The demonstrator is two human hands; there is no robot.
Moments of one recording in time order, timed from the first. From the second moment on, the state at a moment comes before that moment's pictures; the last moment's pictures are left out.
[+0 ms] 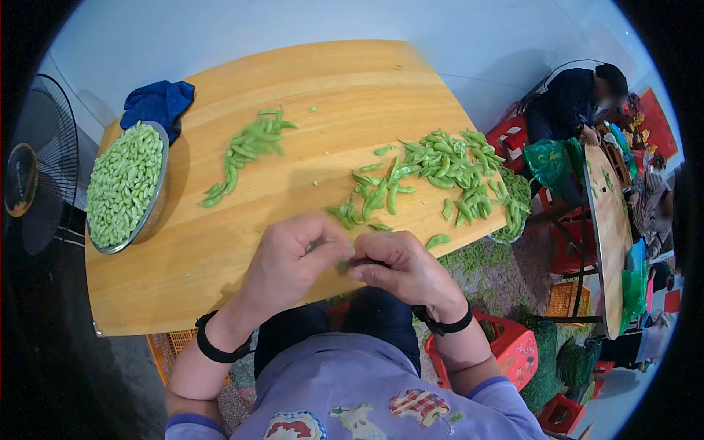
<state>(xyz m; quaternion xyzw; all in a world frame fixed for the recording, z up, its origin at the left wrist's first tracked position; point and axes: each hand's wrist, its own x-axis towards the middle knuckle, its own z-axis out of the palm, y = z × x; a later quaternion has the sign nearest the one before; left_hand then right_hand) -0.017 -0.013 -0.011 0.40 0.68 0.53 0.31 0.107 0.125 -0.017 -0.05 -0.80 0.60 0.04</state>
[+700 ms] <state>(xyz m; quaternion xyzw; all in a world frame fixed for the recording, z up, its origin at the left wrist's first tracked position) -0.020 -0.010 -0.005 0.37 0.62 0.55 0.41 0.117 0.136 -0.020 -0.01 -0.75 0.66 -0.03</state>
